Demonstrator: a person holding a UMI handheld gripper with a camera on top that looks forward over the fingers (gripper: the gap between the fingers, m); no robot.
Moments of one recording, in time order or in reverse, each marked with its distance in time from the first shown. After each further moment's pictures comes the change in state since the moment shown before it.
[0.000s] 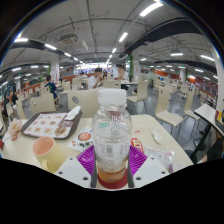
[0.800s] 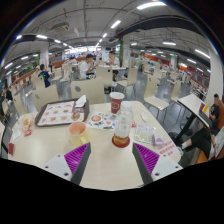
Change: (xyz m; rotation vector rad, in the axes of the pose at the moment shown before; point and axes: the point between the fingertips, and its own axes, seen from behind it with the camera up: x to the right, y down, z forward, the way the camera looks) arm -0.064 -0.003 -0.199 -0.210 0.131 0.022
